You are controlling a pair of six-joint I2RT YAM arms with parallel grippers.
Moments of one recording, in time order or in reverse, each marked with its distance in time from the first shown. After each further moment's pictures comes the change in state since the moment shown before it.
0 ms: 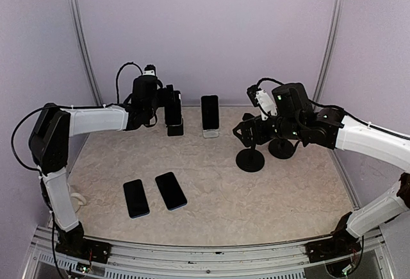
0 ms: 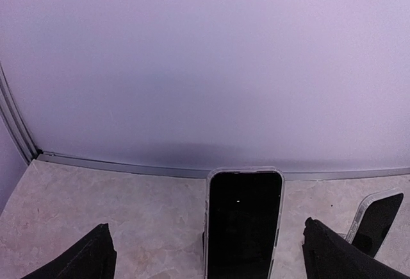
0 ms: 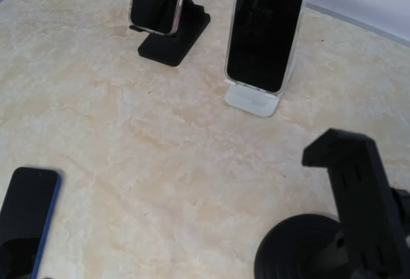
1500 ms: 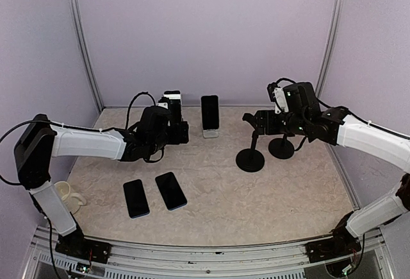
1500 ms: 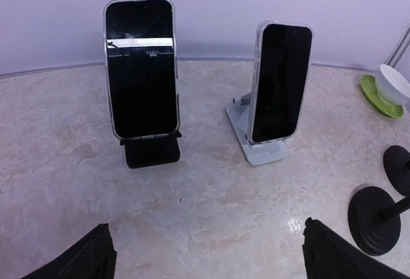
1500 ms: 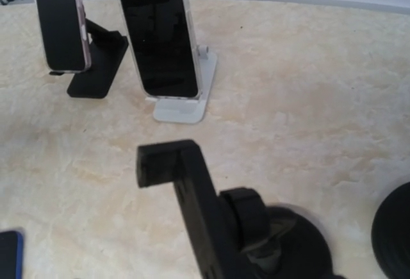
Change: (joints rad) left arm -0.229 -0.199 -0.337 -0.115 0.077 -0.204; right arm -0.156 -0.003 -0.048 0.043 -0.002 0.170
